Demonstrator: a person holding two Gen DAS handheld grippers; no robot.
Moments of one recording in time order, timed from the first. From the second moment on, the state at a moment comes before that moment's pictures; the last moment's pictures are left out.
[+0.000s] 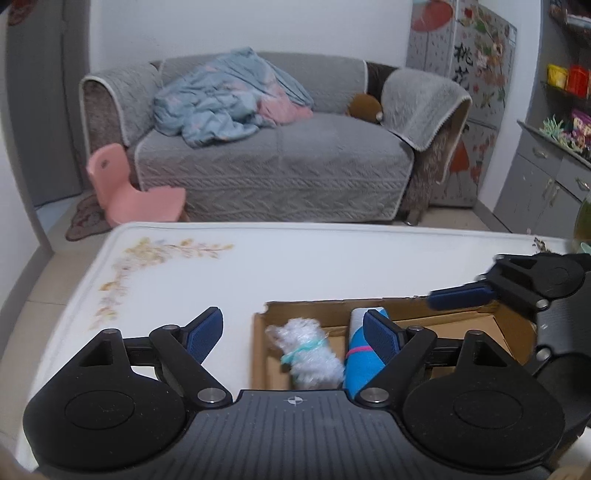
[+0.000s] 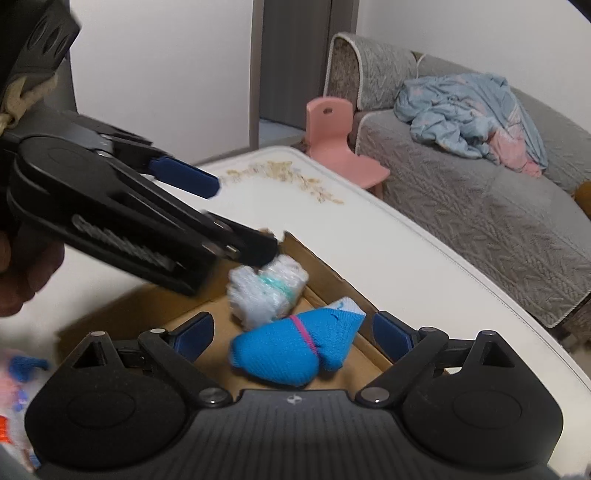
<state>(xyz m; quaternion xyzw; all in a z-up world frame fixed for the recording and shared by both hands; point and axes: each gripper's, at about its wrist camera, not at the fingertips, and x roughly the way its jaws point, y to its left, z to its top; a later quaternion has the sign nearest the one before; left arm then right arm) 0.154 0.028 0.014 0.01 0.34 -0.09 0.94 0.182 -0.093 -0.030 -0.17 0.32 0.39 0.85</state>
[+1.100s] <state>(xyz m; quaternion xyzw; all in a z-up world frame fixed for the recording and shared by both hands) -0.118 0.058 -0.080 -0.13 0.38 -0.09 0.91 -0.032 -0.245 -0.087 -0.09 0.32 0.30 0.90</state>
